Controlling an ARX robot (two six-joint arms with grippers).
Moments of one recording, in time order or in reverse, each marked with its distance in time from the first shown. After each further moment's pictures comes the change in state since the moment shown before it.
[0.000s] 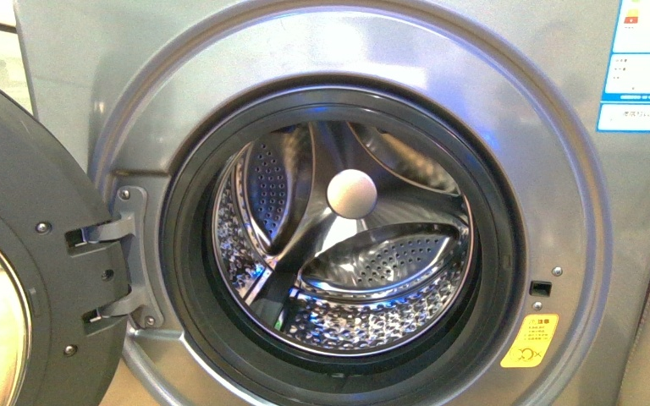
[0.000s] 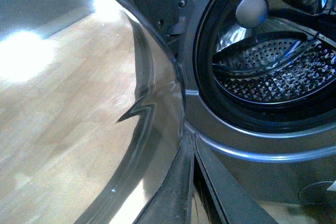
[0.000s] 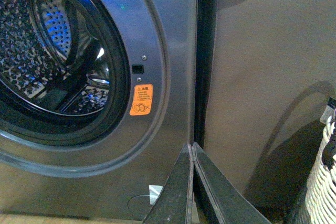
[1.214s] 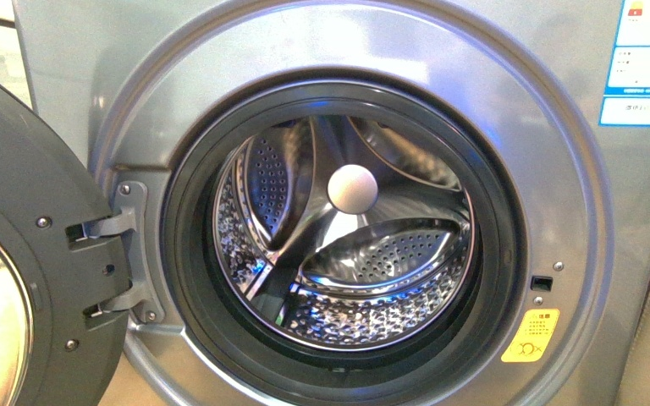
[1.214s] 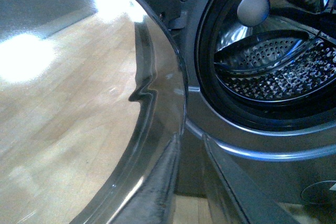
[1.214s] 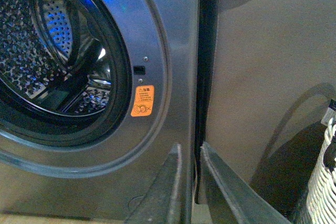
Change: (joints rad) left arm 0.000 -0.048 -0.048 0.006 0.000 0.000; right arm 0.000 -0.002 0.000 0.000 0.000 -0.001
